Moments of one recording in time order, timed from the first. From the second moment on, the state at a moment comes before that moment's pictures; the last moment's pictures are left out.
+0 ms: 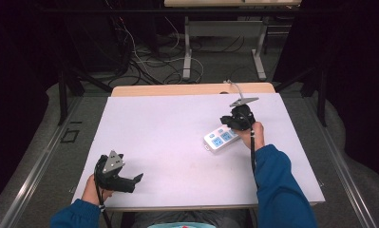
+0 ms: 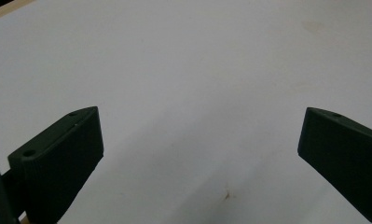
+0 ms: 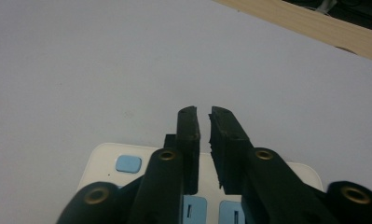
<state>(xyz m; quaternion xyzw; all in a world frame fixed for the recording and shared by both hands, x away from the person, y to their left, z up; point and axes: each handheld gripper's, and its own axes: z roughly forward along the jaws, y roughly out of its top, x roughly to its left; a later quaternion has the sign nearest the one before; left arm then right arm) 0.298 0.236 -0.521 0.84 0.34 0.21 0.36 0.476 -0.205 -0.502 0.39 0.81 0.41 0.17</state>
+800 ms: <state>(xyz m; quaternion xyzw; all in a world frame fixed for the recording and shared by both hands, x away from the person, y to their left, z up) 0.300 0.233 -0.523 0.84 0.33 0.20 0.37 0.479 -0.184 -0.525 0.38 0.85 0.33 0.15</state>
